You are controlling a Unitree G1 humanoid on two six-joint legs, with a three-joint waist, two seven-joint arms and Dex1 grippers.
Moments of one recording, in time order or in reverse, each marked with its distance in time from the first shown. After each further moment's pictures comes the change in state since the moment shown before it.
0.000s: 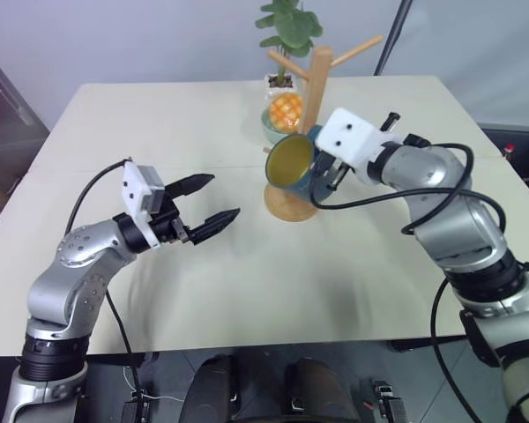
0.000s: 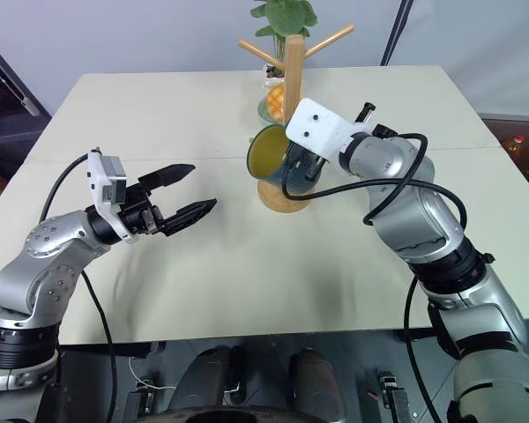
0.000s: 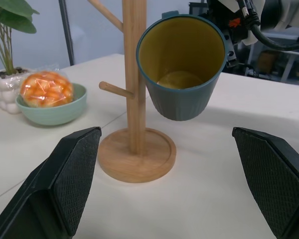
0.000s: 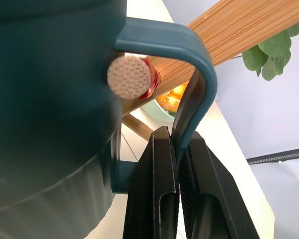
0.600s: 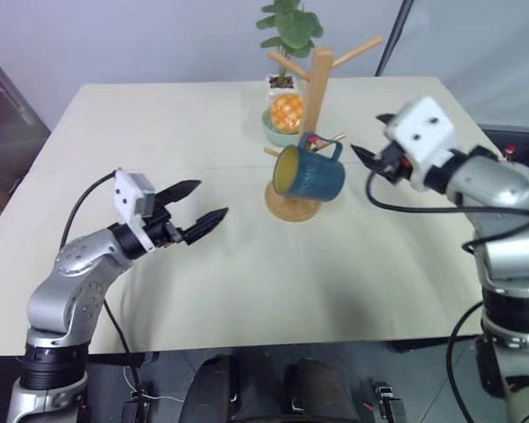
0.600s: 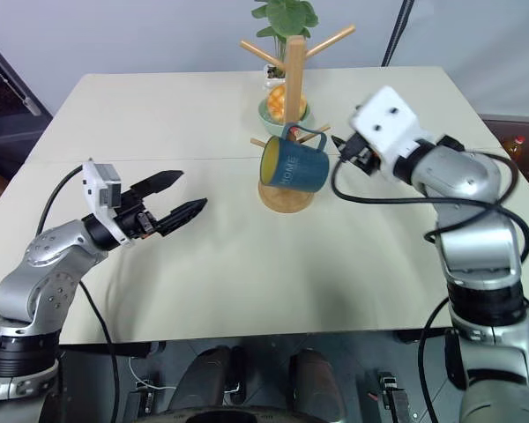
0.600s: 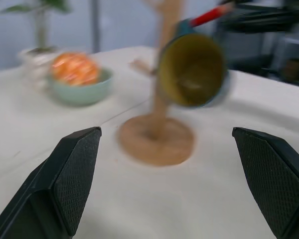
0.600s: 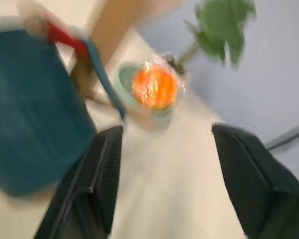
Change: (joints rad) left arm 0.068 -0.064 0.054 0.093 0.040 -0.028 0.115; right arm 0.363 0.037 -0.549 -0.075 0.296 -0.193 0.077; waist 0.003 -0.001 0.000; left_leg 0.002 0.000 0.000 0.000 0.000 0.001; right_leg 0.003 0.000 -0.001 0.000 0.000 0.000
